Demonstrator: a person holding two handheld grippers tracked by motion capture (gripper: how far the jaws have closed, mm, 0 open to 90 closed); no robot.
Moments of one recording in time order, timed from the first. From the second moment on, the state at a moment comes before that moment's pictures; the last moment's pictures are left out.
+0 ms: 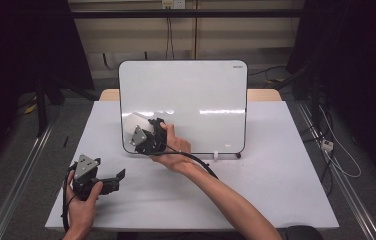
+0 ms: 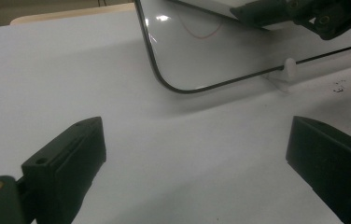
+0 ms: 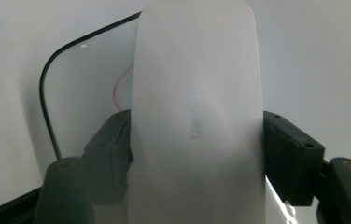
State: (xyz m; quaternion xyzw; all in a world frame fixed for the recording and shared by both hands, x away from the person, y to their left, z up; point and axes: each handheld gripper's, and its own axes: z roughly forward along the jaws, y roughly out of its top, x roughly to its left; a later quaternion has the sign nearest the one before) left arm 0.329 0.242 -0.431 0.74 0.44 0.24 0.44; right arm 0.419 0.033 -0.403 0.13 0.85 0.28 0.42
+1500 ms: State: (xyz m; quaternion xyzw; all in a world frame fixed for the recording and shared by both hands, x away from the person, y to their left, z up) left arm 0.330 0.244 -0.431 0.74 0.45 0.25 0.43; right arm 0.444 0.002 -0.368 0.20 0.83 0.31 0.42
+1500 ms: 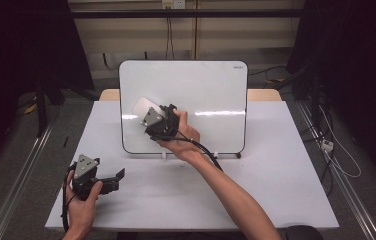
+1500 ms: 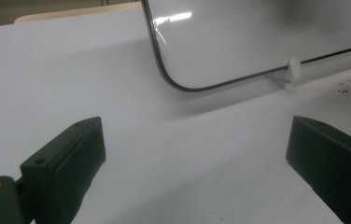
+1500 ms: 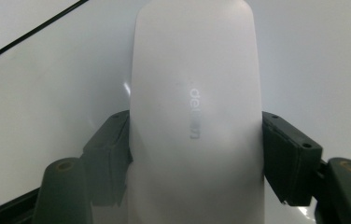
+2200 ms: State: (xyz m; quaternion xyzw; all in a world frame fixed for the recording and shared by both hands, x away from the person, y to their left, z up) left arm 0.330 0.241 -0.431 0.74 0.44 0.25 0.44; right arm 0.436 0.032 -0.382 0.19 0.83 0.29 0.43
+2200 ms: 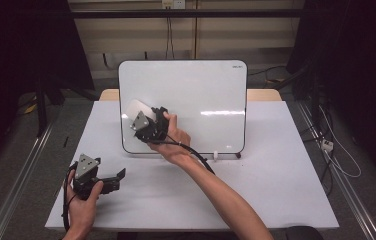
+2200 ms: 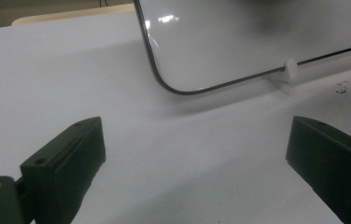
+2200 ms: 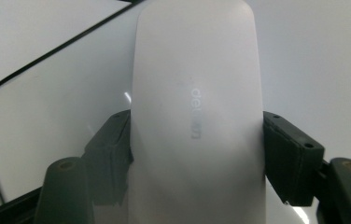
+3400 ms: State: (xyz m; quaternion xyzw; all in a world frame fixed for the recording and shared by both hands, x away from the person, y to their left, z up) left arm 0.330 0.243 -0.433 0.74 0.45 0.25 0.44; right arm 0.413 0.025 -0.407 0.16 0.86 0.33 0.34
